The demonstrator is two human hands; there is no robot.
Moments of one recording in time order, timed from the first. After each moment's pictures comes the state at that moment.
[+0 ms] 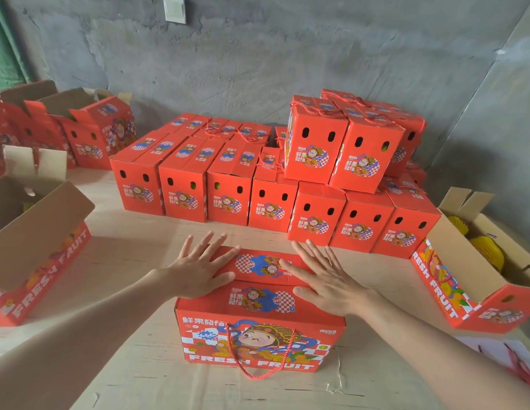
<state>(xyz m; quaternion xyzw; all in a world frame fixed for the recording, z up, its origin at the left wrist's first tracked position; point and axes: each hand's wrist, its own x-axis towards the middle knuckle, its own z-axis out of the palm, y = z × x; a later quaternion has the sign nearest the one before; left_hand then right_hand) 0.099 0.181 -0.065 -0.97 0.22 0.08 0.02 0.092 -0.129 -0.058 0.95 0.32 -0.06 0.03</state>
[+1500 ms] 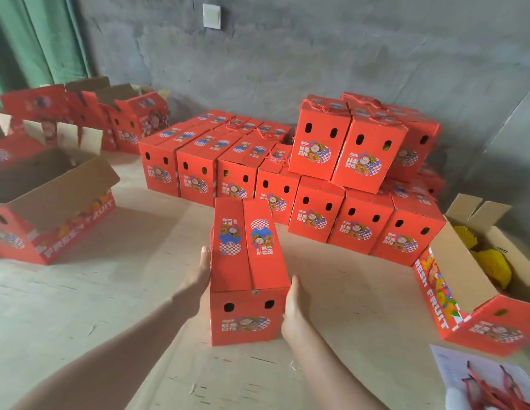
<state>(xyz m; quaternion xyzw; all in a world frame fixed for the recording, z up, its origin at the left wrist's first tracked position) 0.017 0.075 -0.091 -0.66 -0.33 0.10 -0.66 0.023 -0.094 -0.096 0.65 -0.29 -0.08 -0.70</state>
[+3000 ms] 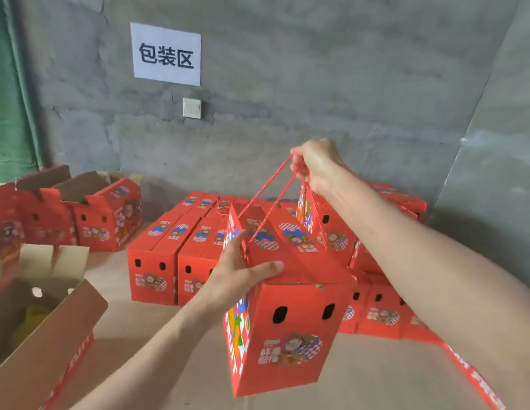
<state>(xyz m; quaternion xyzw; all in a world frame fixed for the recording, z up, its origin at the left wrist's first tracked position) 0.129 0.214 0.104 -0.68 0.10 0.00 -0.73 0.211 0.083 0.267 0.74 -0.03 0.16 -0.65</state>
